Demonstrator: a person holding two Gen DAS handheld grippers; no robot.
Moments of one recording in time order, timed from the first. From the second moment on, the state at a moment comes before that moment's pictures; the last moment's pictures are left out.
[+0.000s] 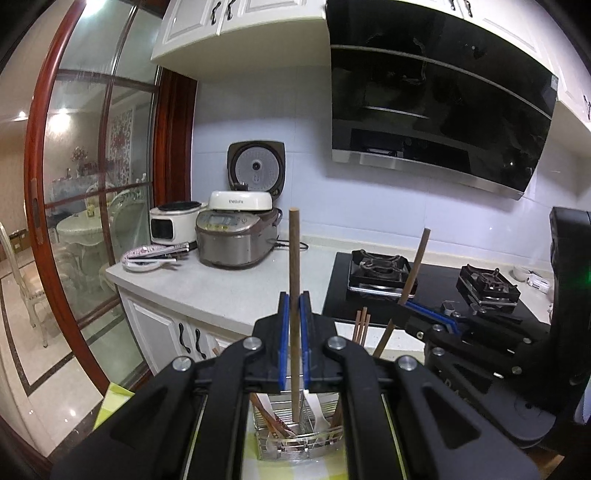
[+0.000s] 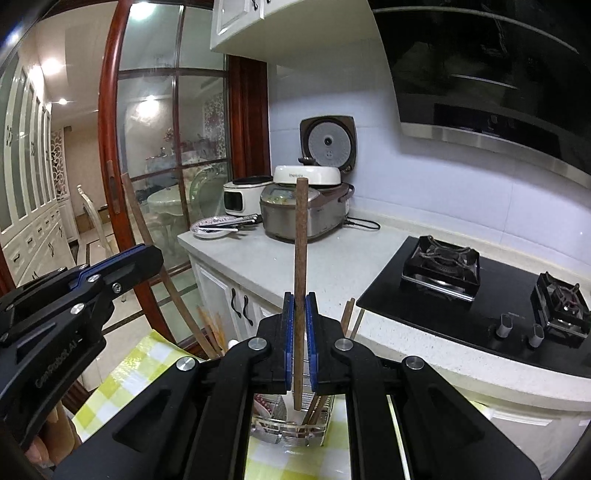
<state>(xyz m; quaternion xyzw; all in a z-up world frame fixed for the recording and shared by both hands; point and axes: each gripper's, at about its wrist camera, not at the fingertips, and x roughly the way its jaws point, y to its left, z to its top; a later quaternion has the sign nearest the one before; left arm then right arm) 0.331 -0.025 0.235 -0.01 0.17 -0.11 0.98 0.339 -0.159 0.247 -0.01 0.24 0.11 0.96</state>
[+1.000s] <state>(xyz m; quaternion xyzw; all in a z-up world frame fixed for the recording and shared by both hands) 0.386 -0.016 0.100 -0.05 0.28 -0.10 0.95 0.368 -0.166 0.115 -0.01 0.30 0.08 0.95</state>
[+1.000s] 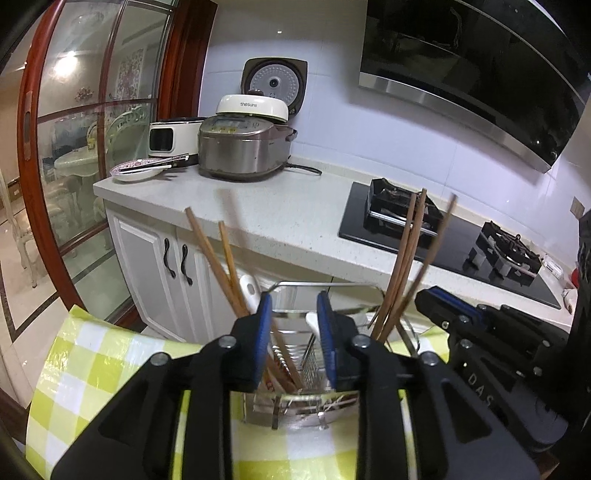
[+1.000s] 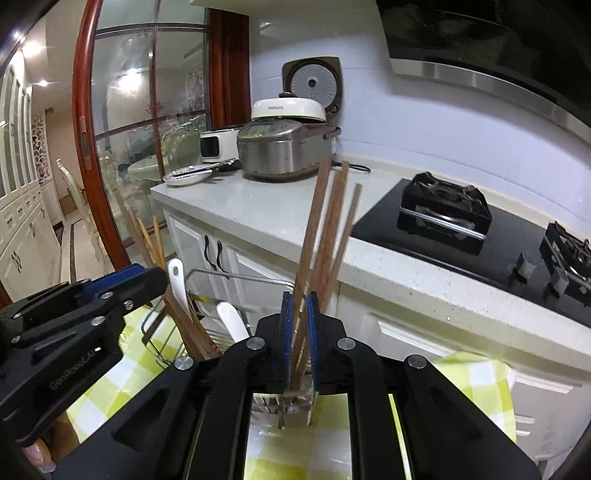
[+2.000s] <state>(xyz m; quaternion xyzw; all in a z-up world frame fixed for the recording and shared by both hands) 0.253 0.010 0.103 -0.06 0.27 -0.09 0.96 0.243 -0.203 0.120 0.02 0.29 0.02 0.96</state>
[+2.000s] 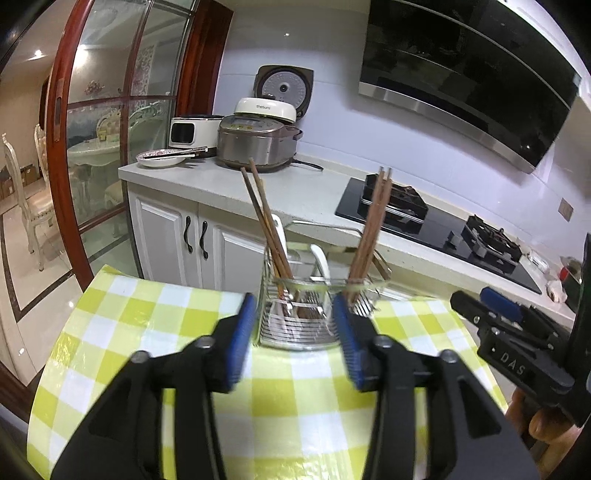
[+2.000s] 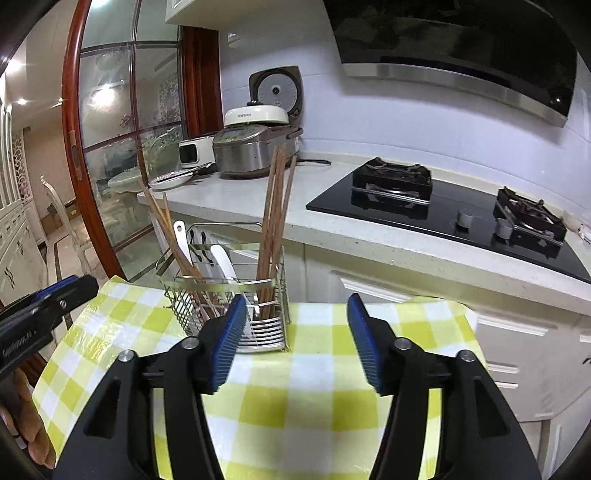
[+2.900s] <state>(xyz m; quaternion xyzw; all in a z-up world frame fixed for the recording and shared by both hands) 0.198 -0.032 0.078 -0.01 0.23 -0.05 0.97 0.187 -0.242 0.084 0.04 0.28 -0.01 0.96</state>
